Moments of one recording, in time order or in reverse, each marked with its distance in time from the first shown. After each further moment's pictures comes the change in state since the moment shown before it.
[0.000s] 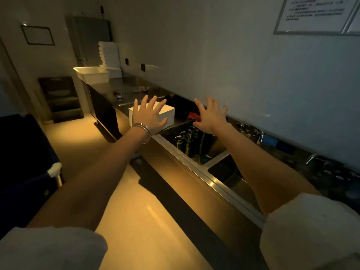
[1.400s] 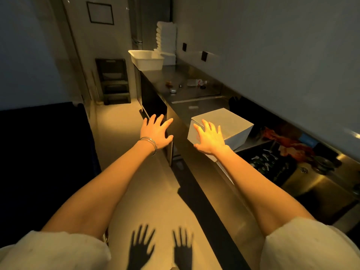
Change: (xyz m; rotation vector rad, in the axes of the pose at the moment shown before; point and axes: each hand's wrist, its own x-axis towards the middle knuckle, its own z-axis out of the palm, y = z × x) left_hand 0.151 -0.347 0.197 0.109 -0.260 -0.238; right_hand 0.353 -0.266 0.220 0.044 -0.135 -0.294
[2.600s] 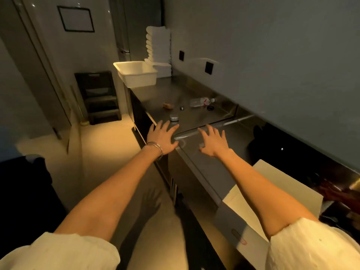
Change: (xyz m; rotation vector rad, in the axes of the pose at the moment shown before) left_hand 0.421 -0.109 0.112 0.013 -0.073 0.130; right_hand 0.428 0.050 0.057 0.030 -0.080 0.084
